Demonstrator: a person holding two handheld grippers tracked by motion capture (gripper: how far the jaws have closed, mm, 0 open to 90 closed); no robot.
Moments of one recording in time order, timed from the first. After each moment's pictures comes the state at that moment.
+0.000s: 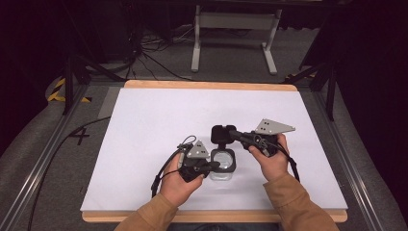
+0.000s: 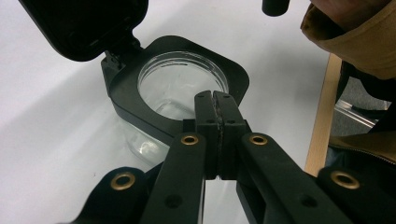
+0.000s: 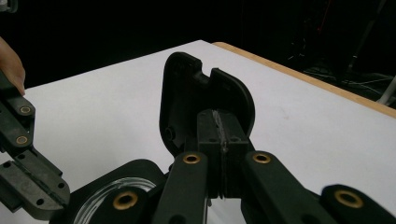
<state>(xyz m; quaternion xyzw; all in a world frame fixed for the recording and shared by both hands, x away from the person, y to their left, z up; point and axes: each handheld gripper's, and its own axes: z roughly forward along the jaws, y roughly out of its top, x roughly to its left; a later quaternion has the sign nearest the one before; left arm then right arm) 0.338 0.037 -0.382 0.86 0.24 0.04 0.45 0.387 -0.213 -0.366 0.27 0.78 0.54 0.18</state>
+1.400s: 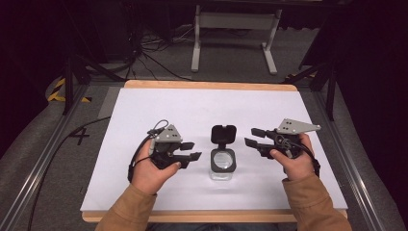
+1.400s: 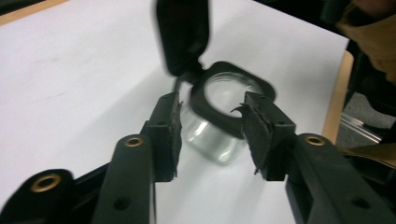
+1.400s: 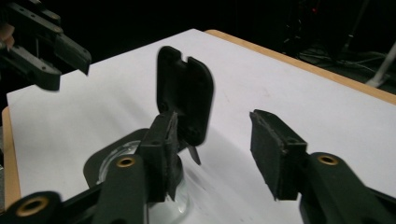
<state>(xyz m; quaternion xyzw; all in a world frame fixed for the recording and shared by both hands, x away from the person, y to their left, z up) 0.353 0.107 -0.341 0.84 0.28 0.07 0.47 0.367 -0.258 -0.338 0.29 0.79 0.51 0.17</state>
